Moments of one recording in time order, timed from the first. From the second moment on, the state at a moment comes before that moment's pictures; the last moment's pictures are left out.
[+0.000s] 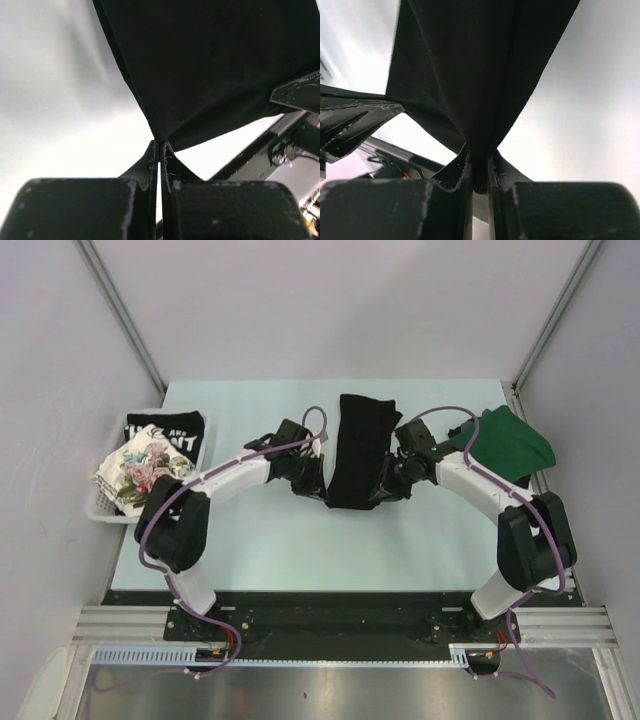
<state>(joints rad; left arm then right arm) -0.53 1.77 1.25 -0.49 0.41 -0.39 0.42 1.60 1.16 -0.60 -0.31 0.73</state>
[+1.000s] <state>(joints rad) -0.56 1.92 1.77 -0.68 0.33 -0.31 0.25 1.55 1.26 -0.58 -0.34 0.67</state>
